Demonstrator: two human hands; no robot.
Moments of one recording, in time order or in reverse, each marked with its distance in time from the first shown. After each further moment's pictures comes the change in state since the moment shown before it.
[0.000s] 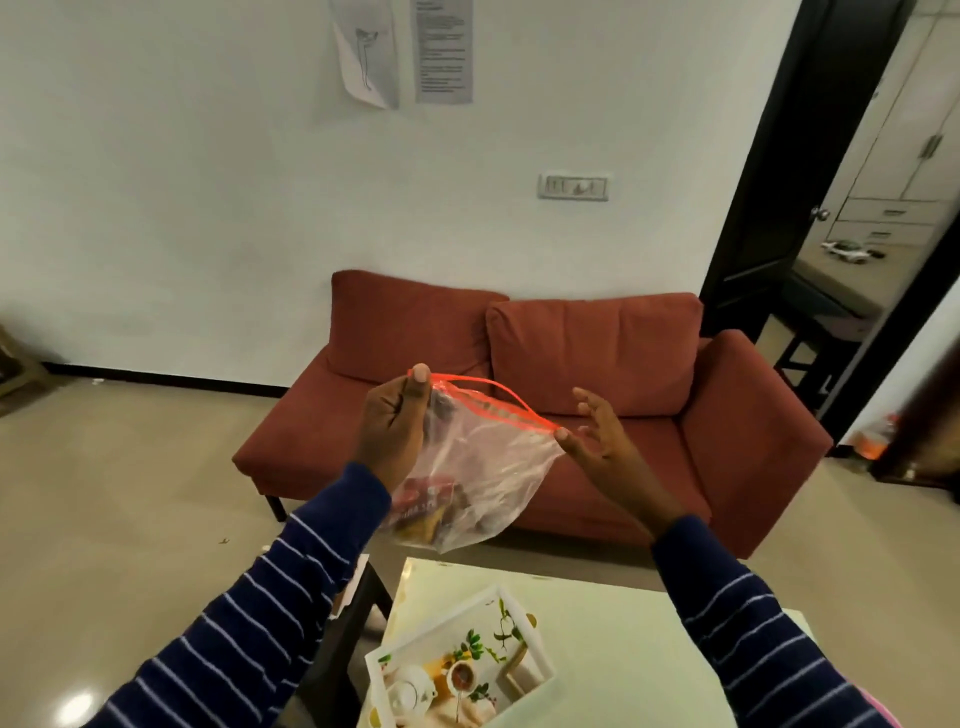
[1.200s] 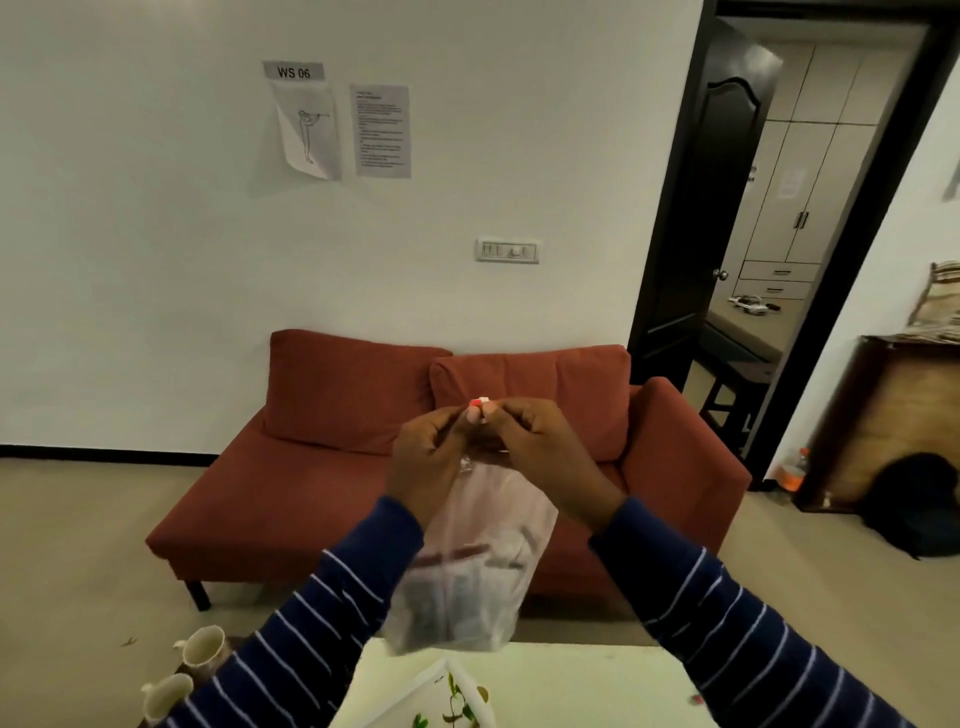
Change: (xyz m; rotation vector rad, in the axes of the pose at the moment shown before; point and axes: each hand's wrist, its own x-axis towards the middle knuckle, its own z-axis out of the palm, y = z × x) left_hand 0.011 0.006 0.094 0.046 -0.214 0.146; right_hand 0.000 -0.124 -0.026 0.360 -0.064 -0.012
